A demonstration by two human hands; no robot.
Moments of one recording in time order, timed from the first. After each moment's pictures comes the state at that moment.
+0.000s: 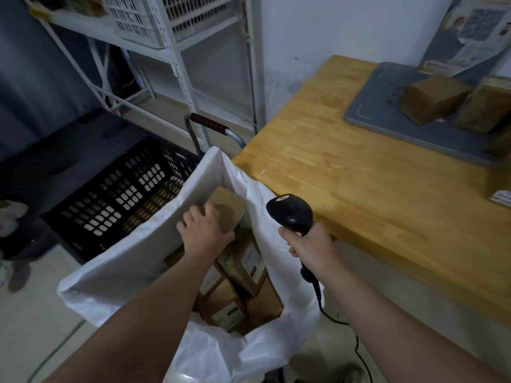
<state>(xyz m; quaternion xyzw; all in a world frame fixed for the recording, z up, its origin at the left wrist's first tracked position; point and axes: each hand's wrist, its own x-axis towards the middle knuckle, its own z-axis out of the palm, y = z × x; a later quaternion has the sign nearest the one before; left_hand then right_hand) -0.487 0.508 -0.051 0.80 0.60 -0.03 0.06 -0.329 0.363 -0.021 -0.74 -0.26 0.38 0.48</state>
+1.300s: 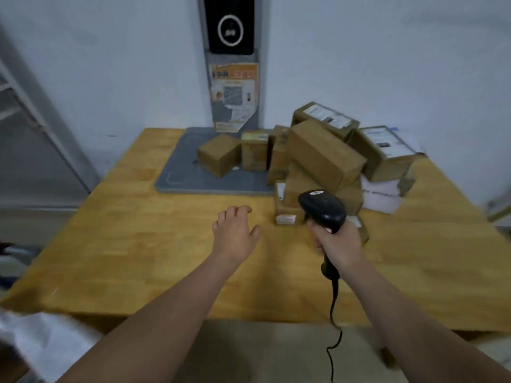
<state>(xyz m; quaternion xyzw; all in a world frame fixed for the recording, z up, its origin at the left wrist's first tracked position) -0.077 0.302 0.030 0.95 0.22 0.06 0.21 -0.019 0.111 0.049 -0.81 -0.01 0.10 0.58</state>
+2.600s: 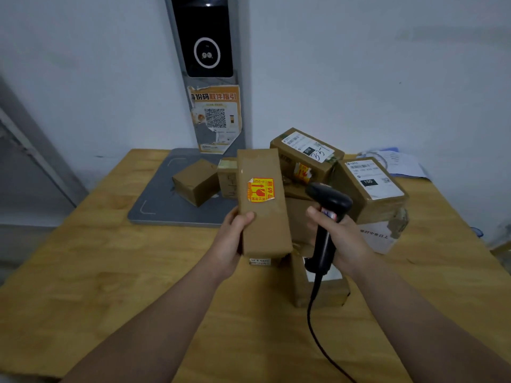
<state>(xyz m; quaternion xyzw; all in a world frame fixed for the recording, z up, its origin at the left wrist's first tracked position) 0.045 0.263 0.067 0.56 0.23 0.07 0.79 0.128 0.077 0.087 -0.62 -0.03 0.24 0.75</state>
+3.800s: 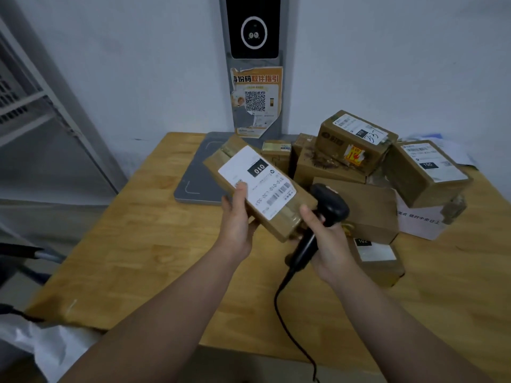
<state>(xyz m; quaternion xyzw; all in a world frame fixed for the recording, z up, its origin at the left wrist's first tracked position) -0.018 0.339 0.067 0.50 0.27 0.17 0.81 0.024 0.183 0.067 -0.51 -0.02 0.28 0.81</state>
